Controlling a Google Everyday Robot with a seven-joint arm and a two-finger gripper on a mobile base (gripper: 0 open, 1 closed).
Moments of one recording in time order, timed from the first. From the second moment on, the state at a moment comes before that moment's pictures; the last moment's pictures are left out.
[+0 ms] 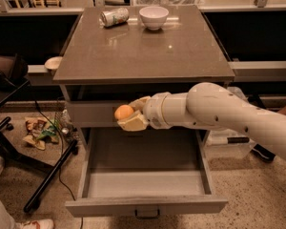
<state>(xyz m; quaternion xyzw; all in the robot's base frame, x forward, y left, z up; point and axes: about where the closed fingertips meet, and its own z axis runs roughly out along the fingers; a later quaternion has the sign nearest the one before) 0.557 0.031 0.766 -0.47 0.73 0.22 0.44</state>
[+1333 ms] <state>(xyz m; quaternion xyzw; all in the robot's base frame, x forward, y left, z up) 0.556 0.023 0.605 -0.54 0.69 0.28 0.39</state>
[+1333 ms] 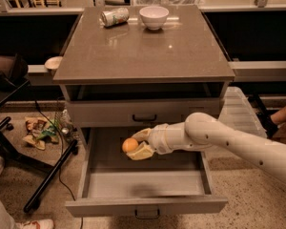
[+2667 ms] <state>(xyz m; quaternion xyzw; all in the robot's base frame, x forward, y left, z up) 0.561 0.013 0.517 -0.51 0.71 0.28 0.40</state>
